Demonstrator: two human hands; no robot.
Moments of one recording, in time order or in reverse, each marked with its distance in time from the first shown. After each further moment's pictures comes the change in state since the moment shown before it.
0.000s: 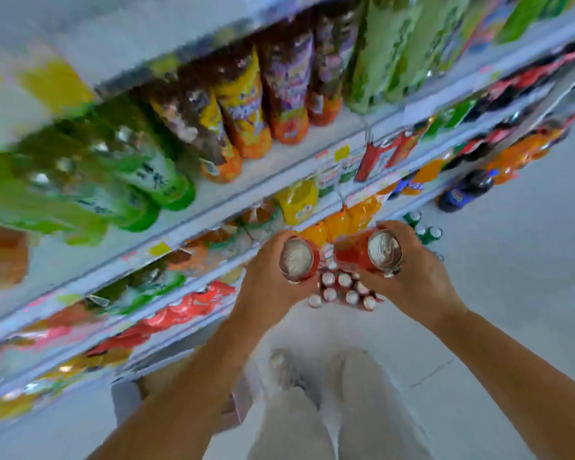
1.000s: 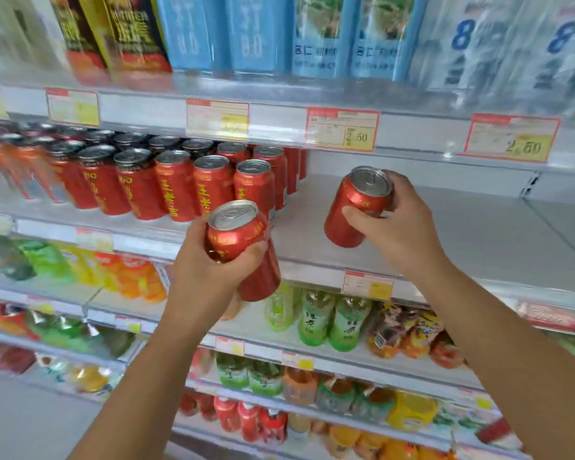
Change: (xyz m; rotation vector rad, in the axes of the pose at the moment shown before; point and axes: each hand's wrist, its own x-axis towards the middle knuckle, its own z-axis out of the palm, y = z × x) left_hand -0.134 0.109 -0.314 -0.356 1.091 0.082; right_hand 0.043 -0.422 0.004 0.275 -0.090 -0.817
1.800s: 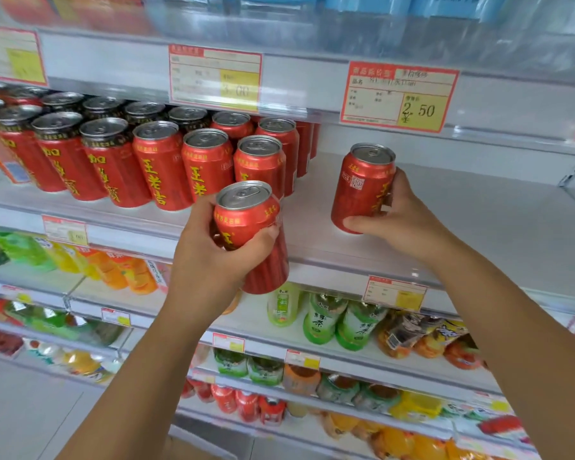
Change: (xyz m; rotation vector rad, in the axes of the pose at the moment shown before) left_hand 0.039 -0.024 0.008 -0.025 -0.042 -0.004; right_hand 0.046 0.034 0.031 -0.019 -0.349 0.157
